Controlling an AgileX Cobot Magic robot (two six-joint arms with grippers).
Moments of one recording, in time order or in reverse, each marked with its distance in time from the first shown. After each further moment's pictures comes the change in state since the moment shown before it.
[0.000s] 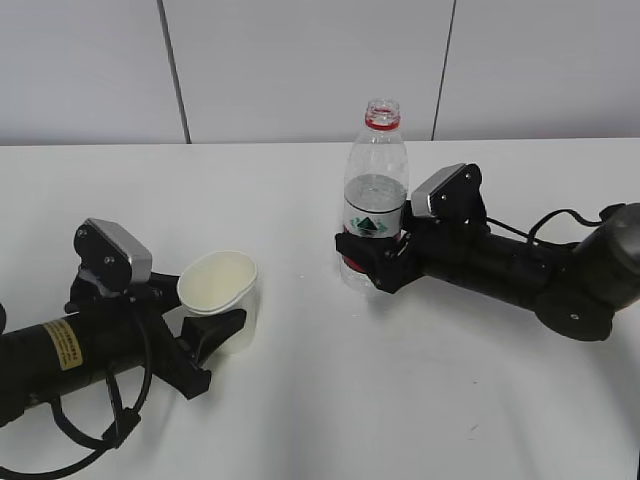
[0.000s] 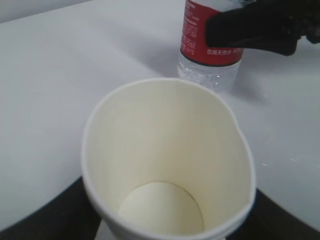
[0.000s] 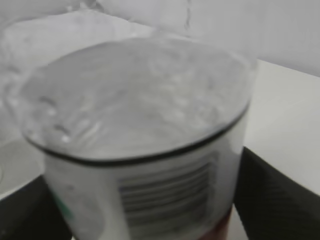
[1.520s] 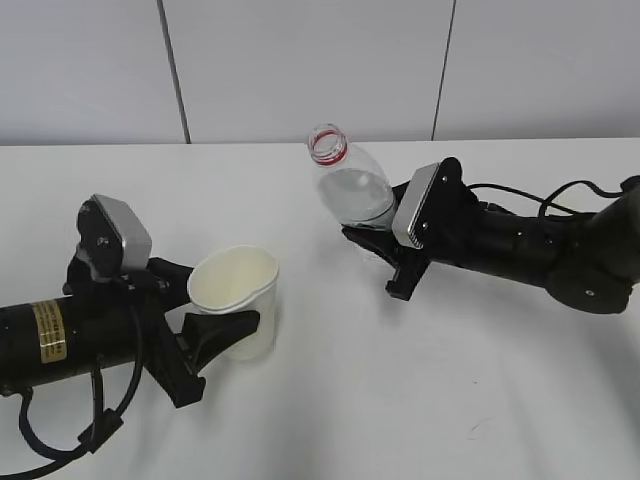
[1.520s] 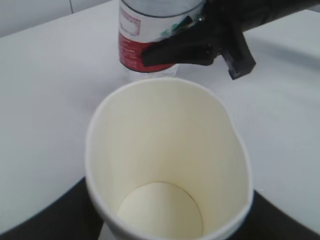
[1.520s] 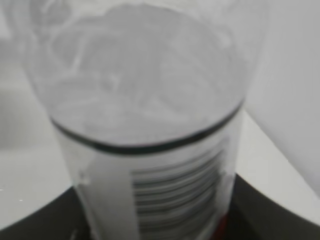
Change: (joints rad) left arm 0.000 -0.166 -0.002 0.234 0.115 -0.153; right arm 0.002 -0.089 -0.016 -0.110 0.093 -0.417
